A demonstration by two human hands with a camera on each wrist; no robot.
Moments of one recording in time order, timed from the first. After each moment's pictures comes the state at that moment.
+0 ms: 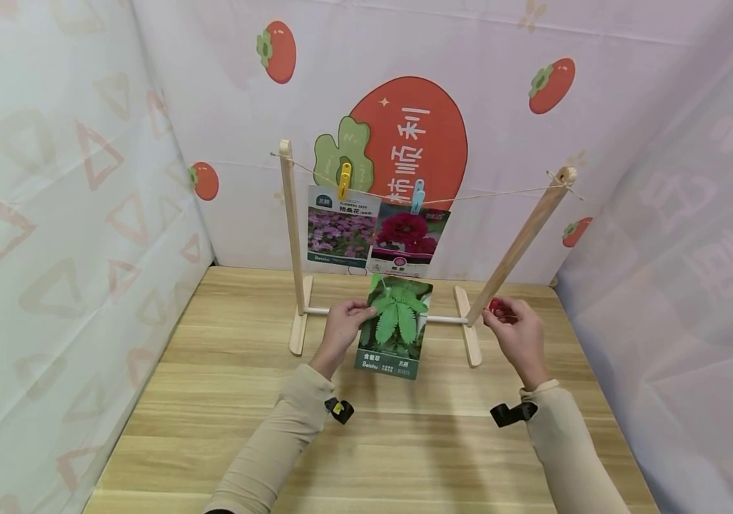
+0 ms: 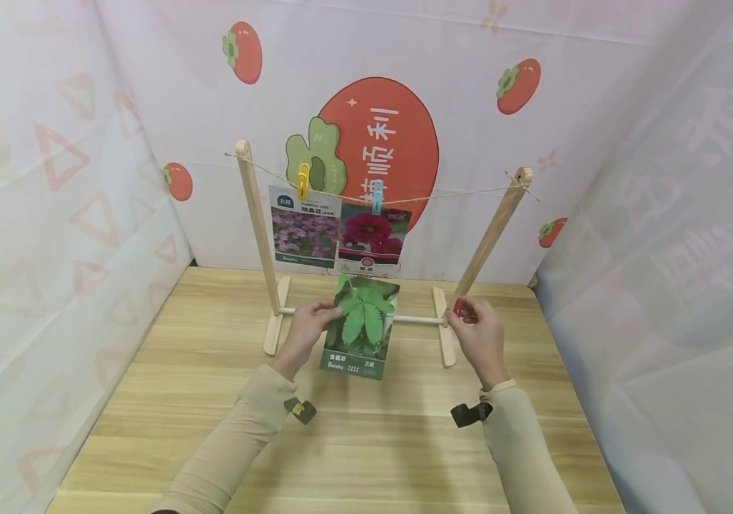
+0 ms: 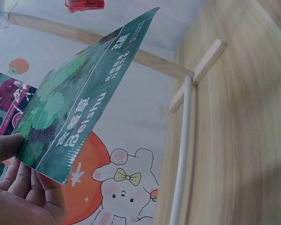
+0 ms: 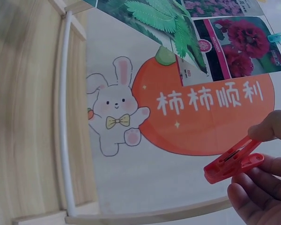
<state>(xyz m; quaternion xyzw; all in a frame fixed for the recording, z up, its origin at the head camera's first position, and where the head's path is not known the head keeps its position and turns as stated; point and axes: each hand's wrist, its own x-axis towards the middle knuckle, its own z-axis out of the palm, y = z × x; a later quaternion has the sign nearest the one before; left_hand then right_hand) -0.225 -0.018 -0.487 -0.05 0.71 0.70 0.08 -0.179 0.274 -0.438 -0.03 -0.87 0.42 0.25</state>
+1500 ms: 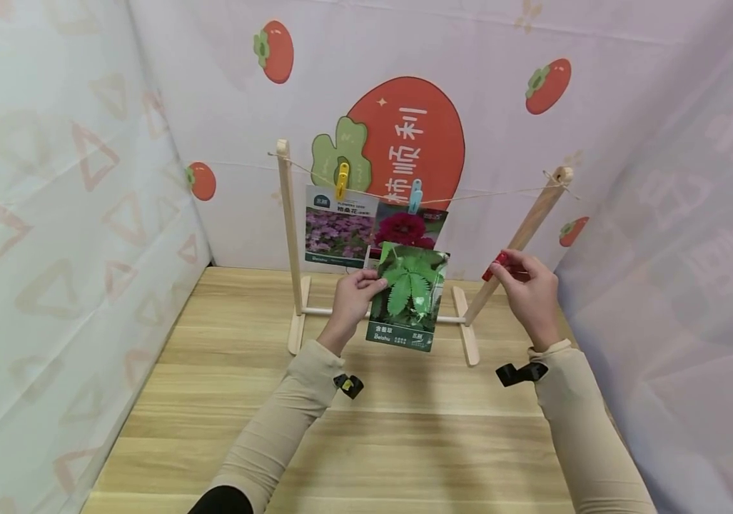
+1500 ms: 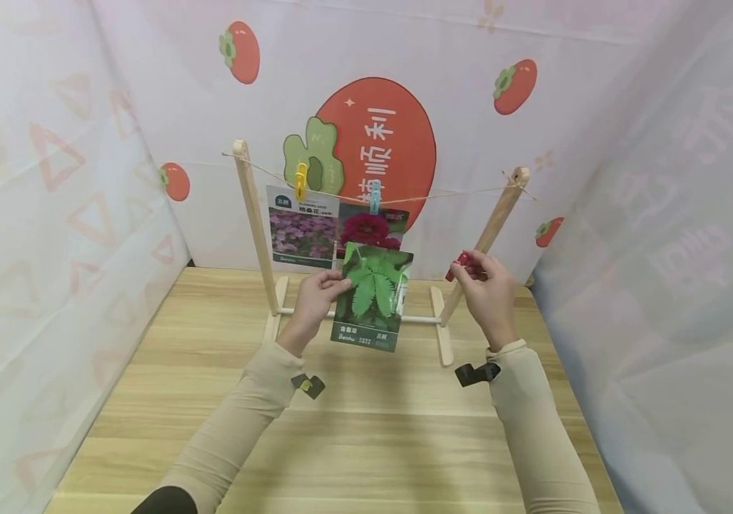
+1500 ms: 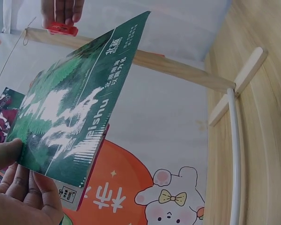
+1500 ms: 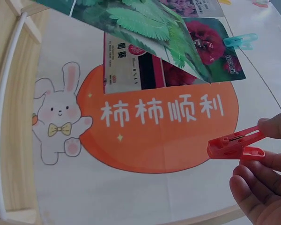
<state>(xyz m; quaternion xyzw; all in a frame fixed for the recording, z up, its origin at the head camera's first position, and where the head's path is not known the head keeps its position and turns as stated) -0.242 -0.001 -0.431 0.00 0.70 0.71 0.04 -0.207 0.276 -0.373 0.02 -0.85 0.44 0.28</state>
